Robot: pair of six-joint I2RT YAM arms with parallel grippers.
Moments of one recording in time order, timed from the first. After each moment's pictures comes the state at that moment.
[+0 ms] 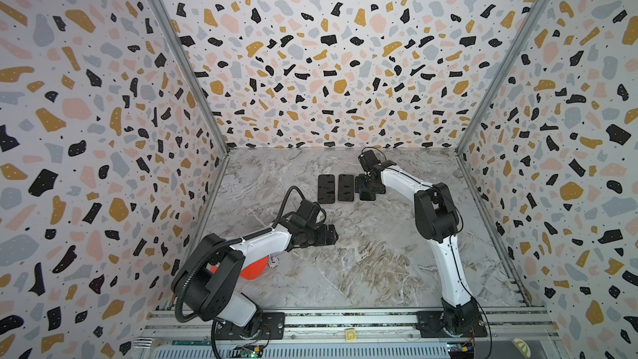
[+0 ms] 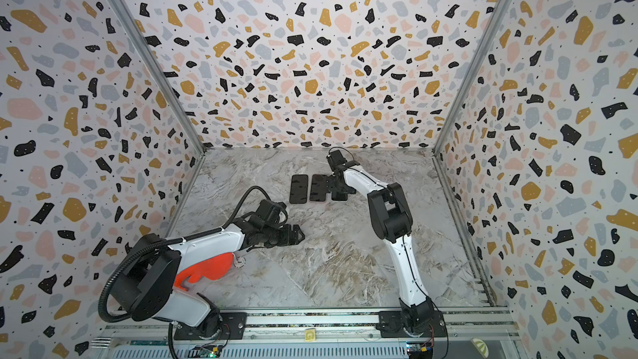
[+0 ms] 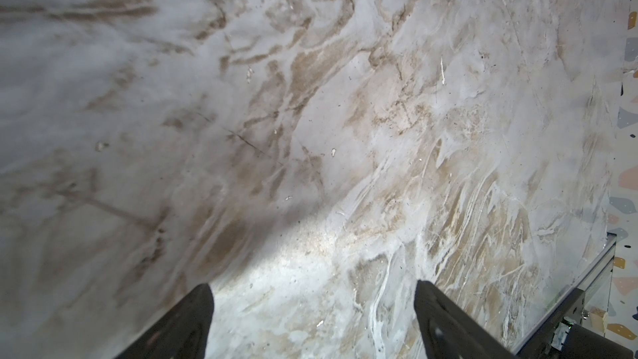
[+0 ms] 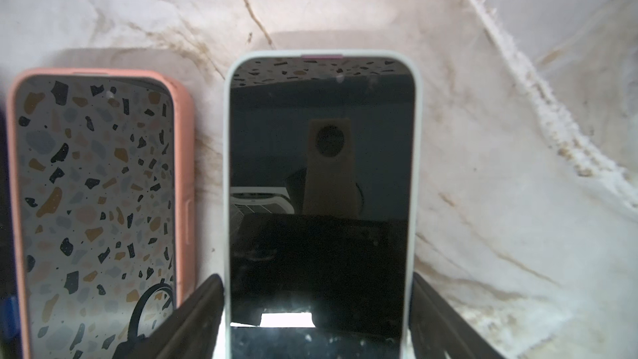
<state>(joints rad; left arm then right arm) -0.58 1.50 0.75 -0.27 0.26 -0.59 0.48 2.34 1.92 -0.73 0.10 0.44</state>
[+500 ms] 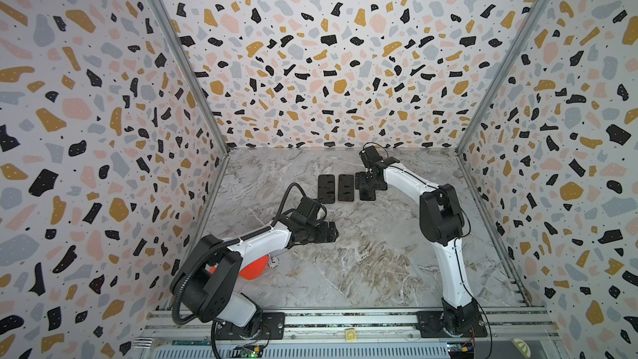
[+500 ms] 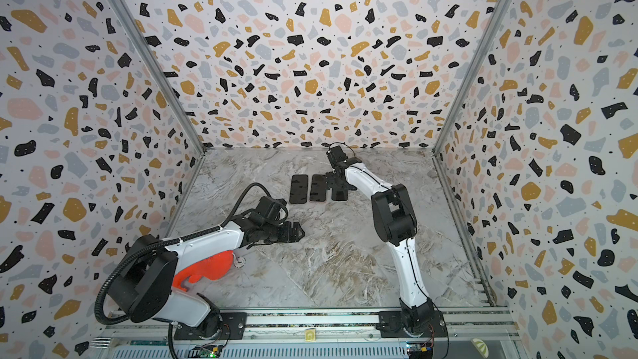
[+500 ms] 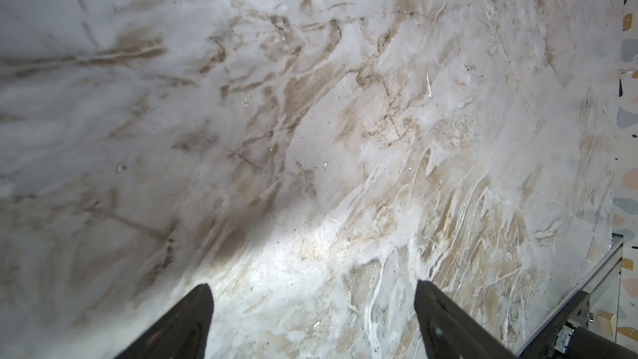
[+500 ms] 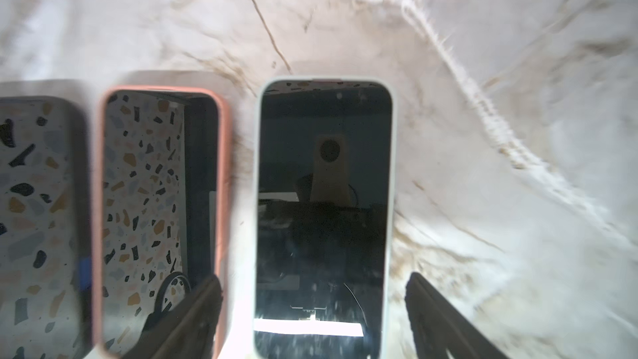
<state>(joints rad) -0.58 1.48 0.79 -0.32 0.24 -0.55 0.49 2.22 1.87 -0.74 0.13 0.42</state>
